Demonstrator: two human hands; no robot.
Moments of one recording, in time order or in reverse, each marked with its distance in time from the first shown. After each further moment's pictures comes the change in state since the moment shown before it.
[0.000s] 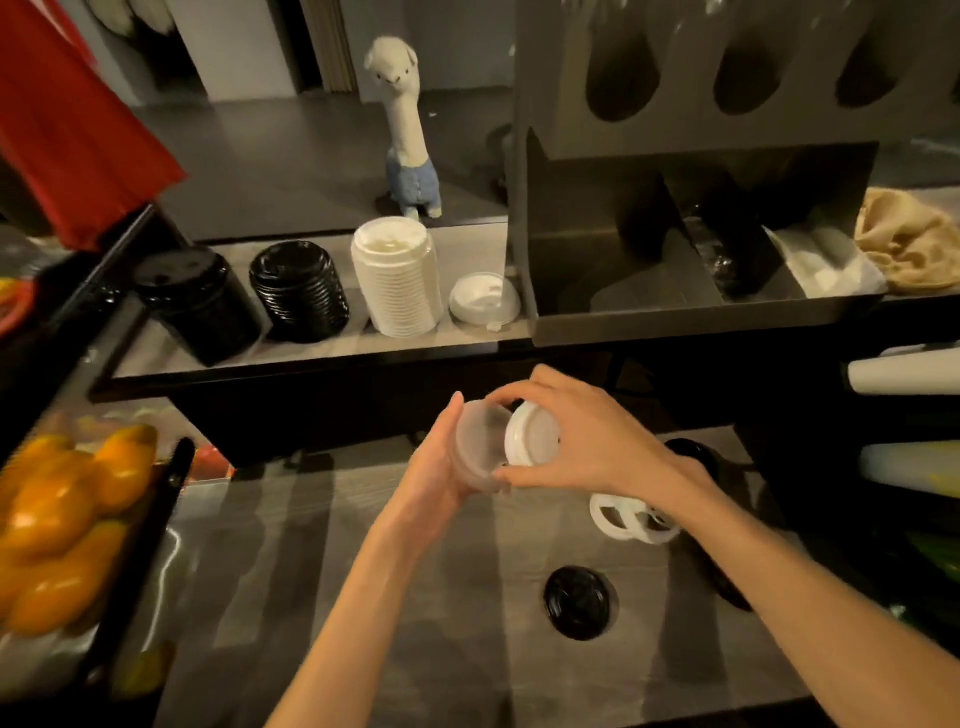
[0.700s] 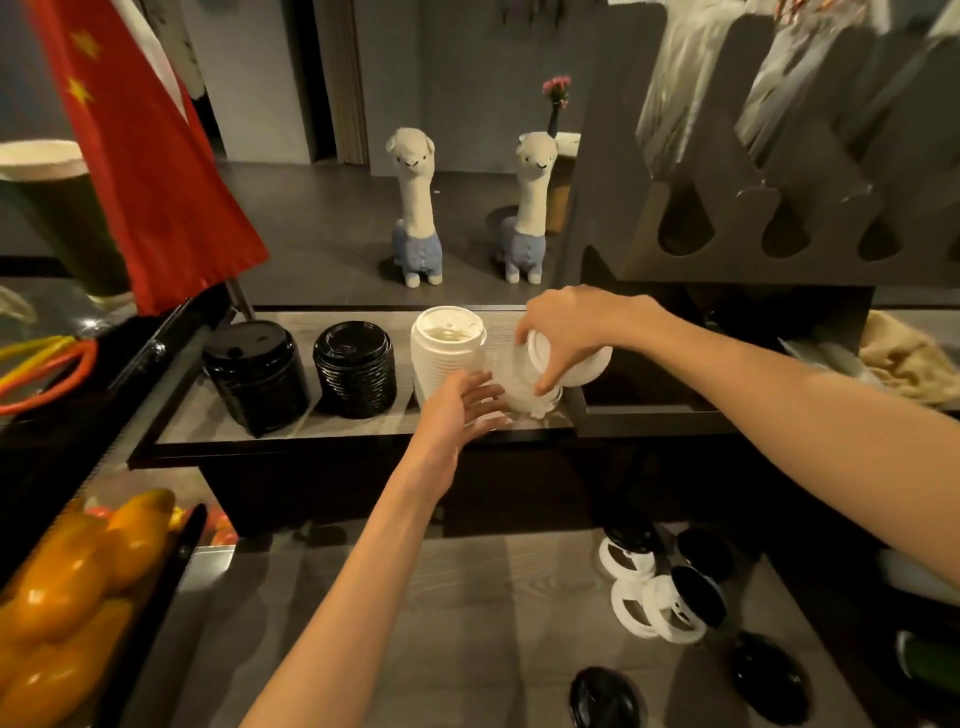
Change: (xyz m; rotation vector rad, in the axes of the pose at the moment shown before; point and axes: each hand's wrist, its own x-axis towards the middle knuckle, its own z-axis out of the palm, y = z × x) left_hand 0.057 0.116 -0.029 0.026 0.183 0.139; right_hand 0.193 -0.039 -0.117 -0.801 -0.282 0.007
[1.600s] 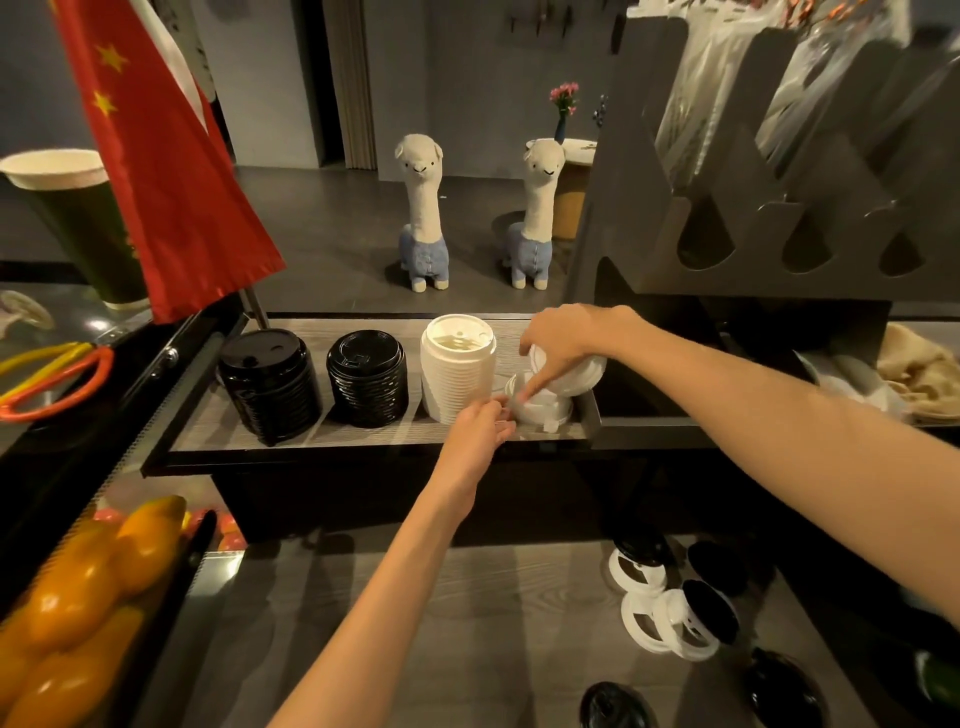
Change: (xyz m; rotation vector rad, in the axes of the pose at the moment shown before) left_hand 0.008 -0.015 0.004 0.126 -0.030 0.004; right_hand 0.038 -0.002 0.007 -0.006 -0.139 0.051
